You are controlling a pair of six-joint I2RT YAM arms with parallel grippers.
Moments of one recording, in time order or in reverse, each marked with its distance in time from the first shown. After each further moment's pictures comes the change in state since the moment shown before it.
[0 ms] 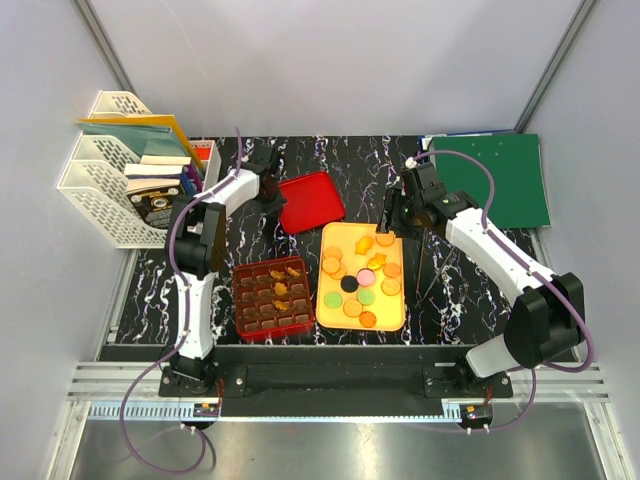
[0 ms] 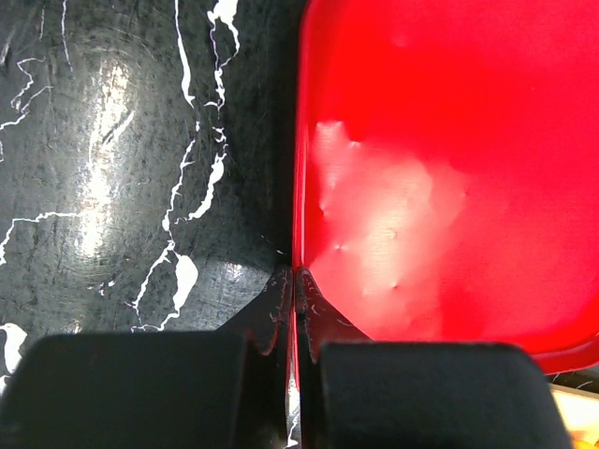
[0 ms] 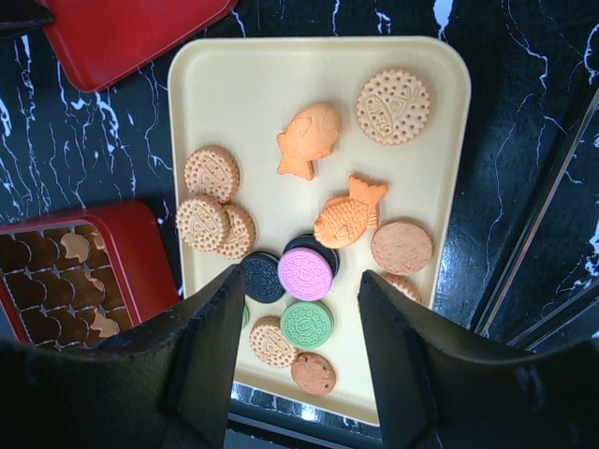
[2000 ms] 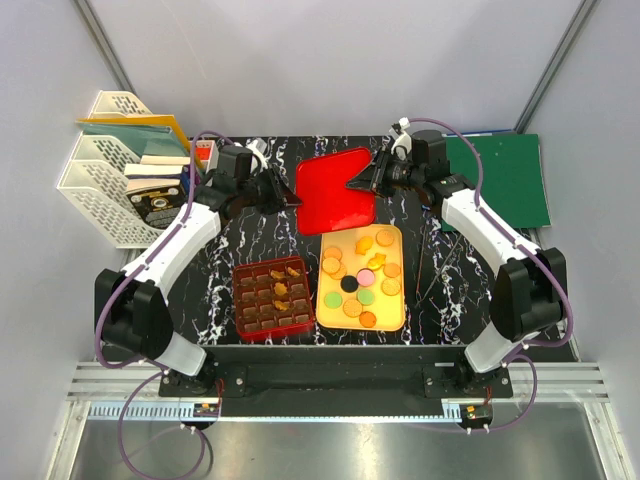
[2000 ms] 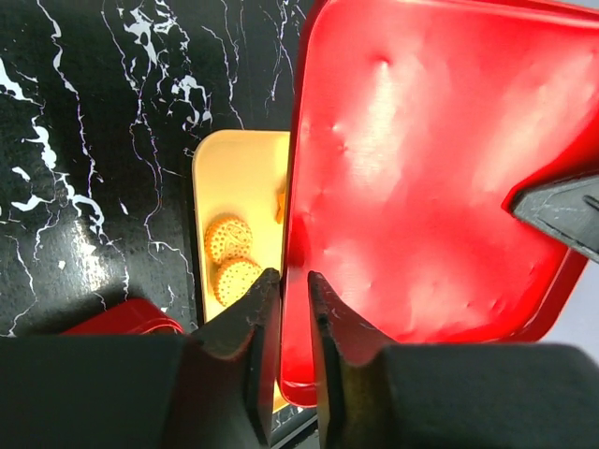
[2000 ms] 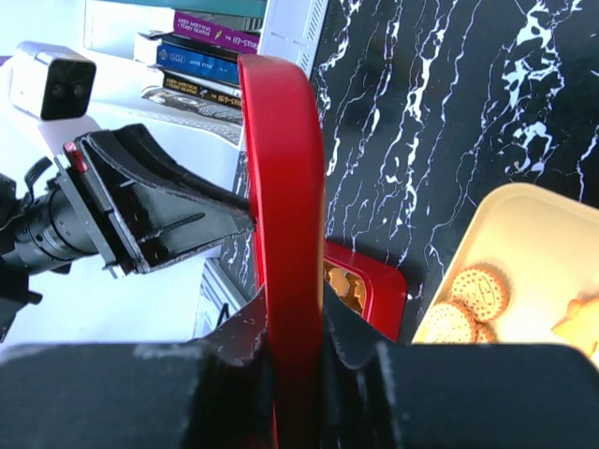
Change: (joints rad) left arm -0.060 -0.708 -0.452 0.261 0.451 -0.019; right arm -0.085 0.162 0.129 0.496 -0.584 0.212
